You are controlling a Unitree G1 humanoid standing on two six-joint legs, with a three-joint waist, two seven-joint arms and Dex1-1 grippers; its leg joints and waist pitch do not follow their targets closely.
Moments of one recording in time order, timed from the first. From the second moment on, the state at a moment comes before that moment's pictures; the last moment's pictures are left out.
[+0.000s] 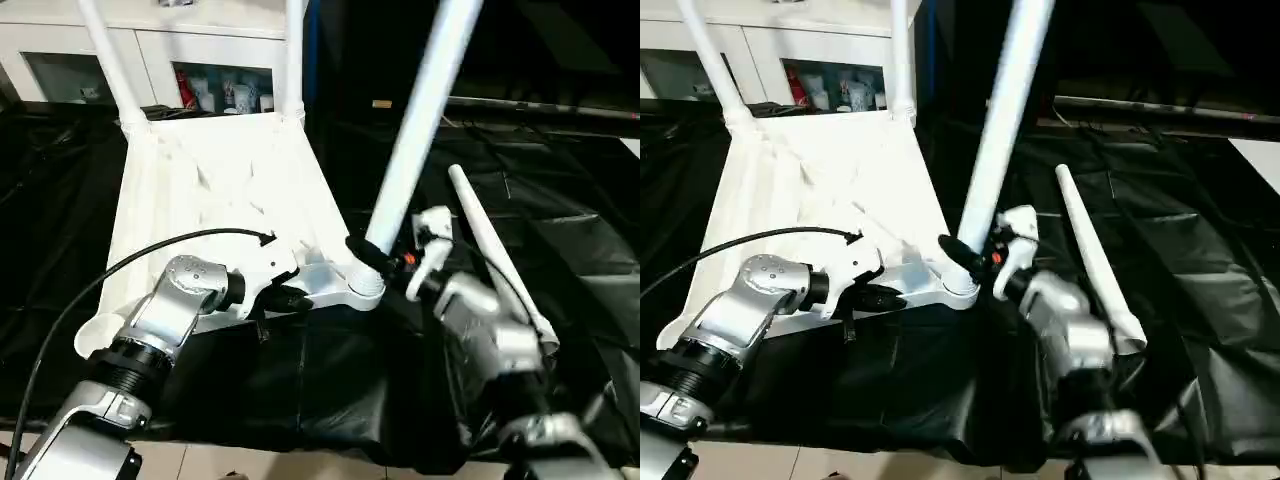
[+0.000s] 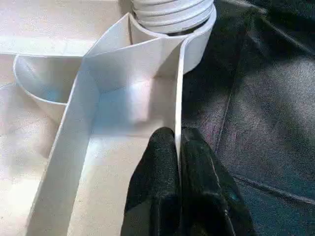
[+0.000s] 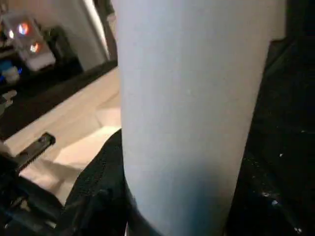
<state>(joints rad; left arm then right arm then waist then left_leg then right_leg) -0.55 0.40 -0.29 0.44 0.04 0.28 -1.09 -0.43 -0.07 -0.03 0.54 0.34 0.06 0.70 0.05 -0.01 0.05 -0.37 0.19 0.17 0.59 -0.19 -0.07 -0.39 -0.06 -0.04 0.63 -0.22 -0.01</state>
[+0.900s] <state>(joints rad) -0.55 0.39 -0.31 0.44 0.03 0.29 -1.09 -0.36 0.03 -0.03 0.69 0.24 -0.44 0.55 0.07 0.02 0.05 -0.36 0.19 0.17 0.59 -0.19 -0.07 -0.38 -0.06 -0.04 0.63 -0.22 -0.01</state>
